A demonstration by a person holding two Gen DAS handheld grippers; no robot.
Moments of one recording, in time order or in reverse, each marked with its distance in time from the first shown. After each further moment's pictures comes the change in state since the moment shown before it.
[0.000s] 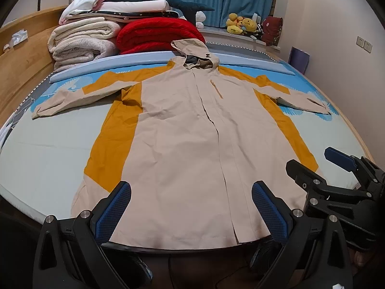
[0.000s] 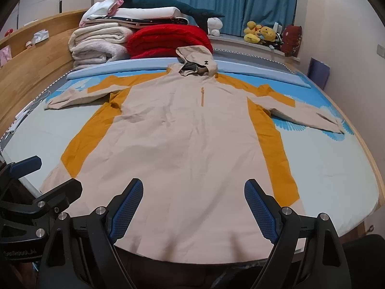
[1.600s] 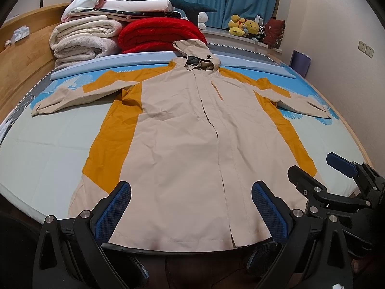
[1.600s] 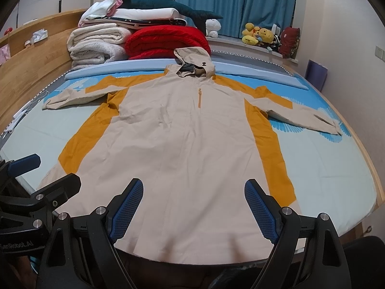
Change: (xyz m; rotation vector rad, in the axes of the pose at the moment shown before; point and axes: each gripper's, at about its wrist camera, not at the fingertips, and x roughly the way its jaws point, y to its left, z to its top) left arm 0.001 0.000 0.001 -0.021 -0.005 -0.005; right arm -0.003 -0.009 0.007 -0.007 -0.003 -0.006
